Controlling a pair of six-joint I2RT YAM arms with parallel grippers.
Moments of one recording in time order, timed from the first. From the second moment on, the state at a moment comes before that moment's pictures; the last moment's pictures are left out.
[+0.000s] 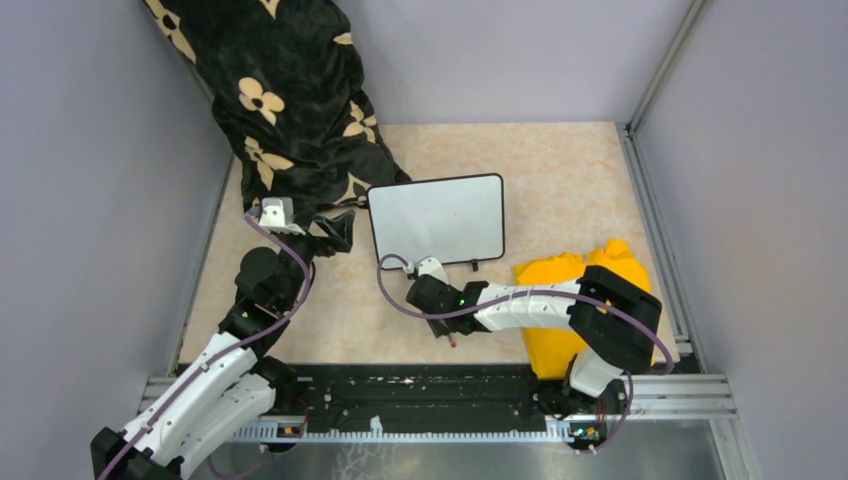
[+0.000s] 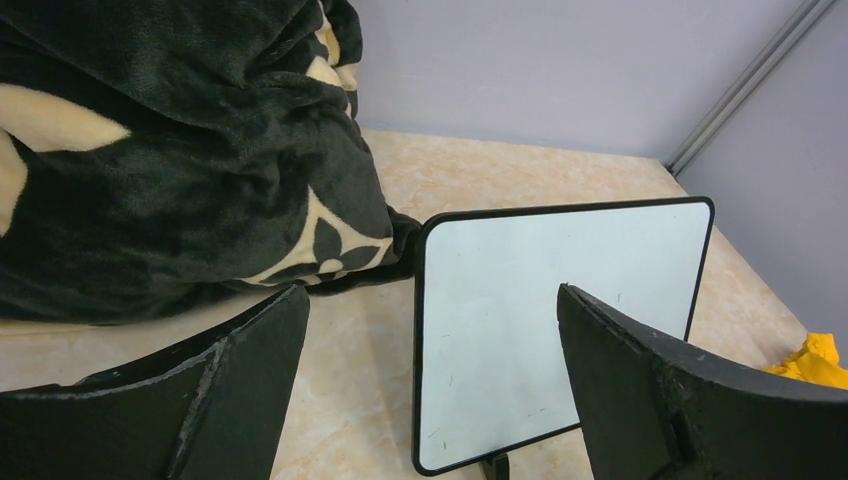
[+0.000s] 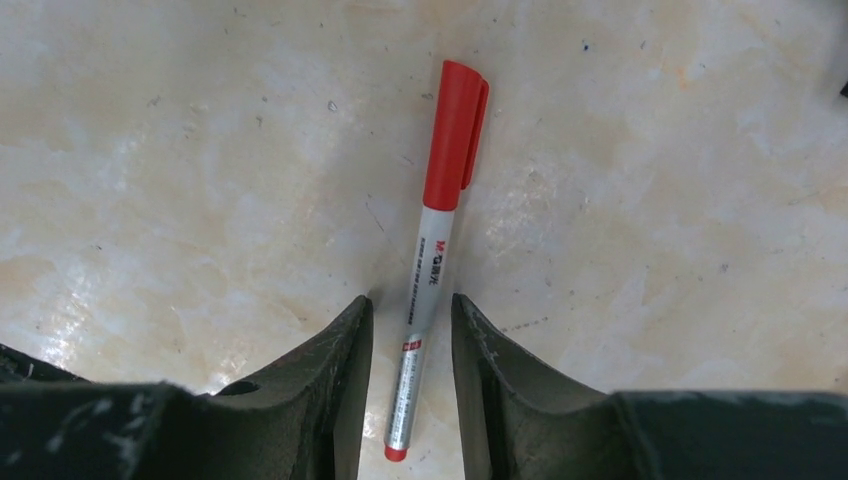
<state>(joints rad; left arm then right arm) -0.53 0.67 0.50 0.27 -0.28 -0.29 1.15 1.58 0.84 -0.36 0.33 0.52</state>
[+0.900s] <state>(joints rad) -0.53 0.68 0.50 0.28 -0.25 -0.29 1.11 1.51 0.76 -0.27 0.27 0.47</state>
